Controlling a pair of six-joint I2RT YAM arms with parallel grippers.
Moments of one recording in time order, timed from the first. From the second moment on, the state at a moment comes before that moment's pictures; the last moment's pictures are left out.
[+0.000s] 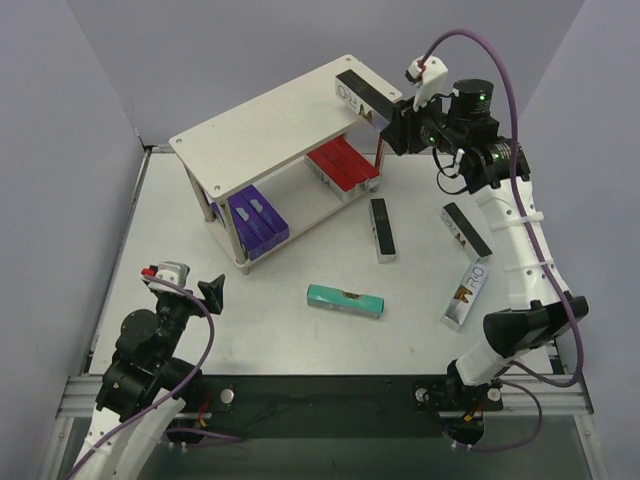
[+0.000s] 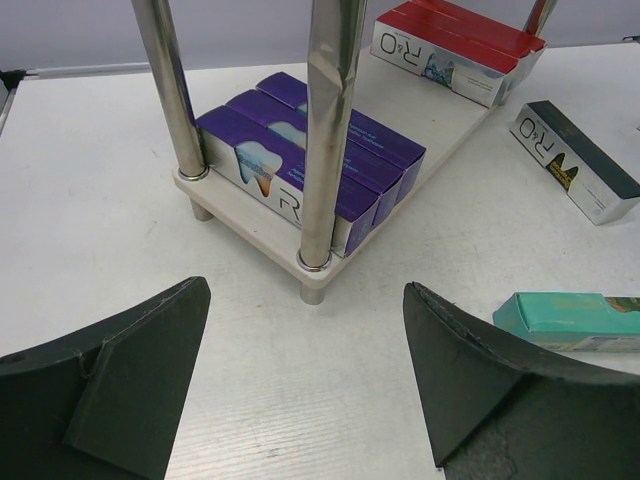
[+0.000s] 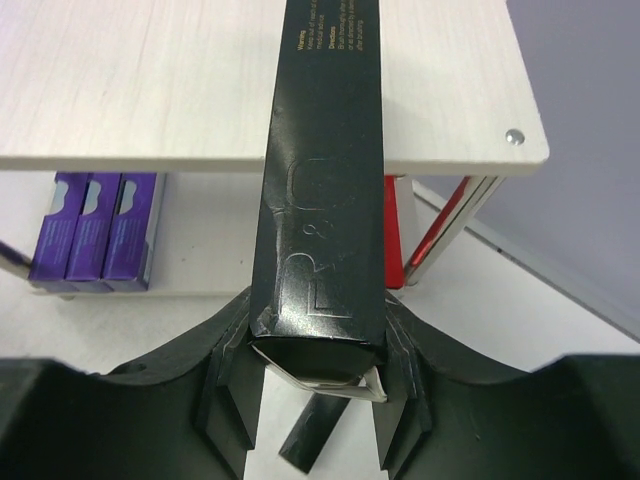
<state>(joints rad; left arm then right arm) -0.43 0.10 0.46 -0.41 -0.20 -0.10 0.29 1.56 1.91 -0.66 -0.31 -0.18</state>
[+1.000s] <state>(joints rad) -0.43 0.13 0.46 -0.41 -0.18 -0.10 0.19 2.08 2.30 -0.43 -0.47 -0.15</state>
